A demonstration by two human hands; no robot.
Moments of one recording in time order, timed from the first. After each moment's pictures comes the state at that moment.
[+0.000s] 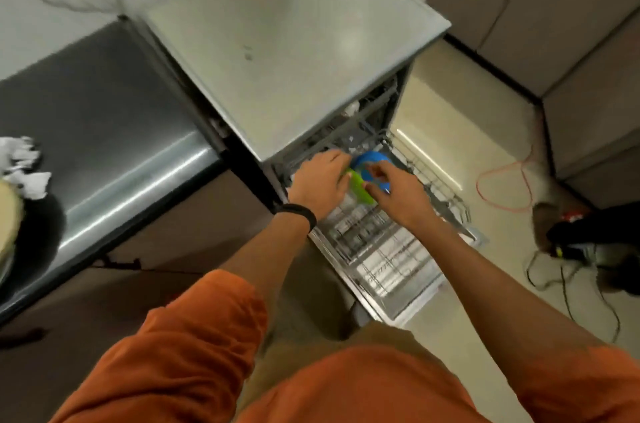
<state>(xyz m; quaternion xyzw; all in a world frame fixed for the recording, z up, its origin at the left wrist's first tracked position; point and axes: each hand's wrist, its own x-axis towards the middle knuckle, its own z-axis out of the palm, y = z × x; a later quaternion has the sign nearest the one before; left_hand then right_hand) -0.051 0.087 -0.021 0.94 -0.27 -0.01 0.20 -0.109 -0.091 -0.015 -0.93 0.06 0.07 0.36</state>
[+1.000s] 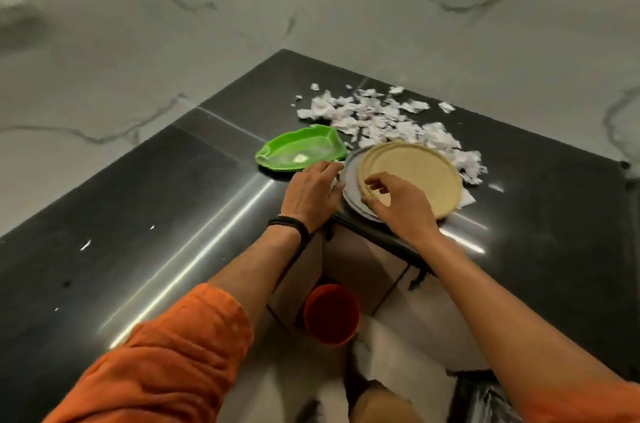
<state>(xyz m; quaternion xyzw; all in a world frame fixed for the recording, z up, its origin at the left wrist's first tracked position) -0.278 0.686 0.075 0.91 0.33 0.23 0.13 -0.123 0.562 0.090 -0.79 -0.54 0.10 0.27</state>
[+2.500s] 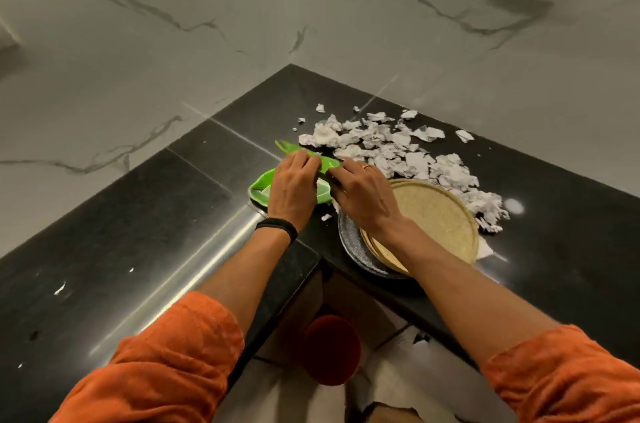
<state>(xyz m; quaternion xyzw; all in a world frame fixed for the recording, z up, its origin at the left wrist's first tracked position) -0.227 0.788 0.082 0.87 0.39 0.30 0.03 -0.088 0.708 0.093 -0.67 -0.69 -0.10 0.25</state>
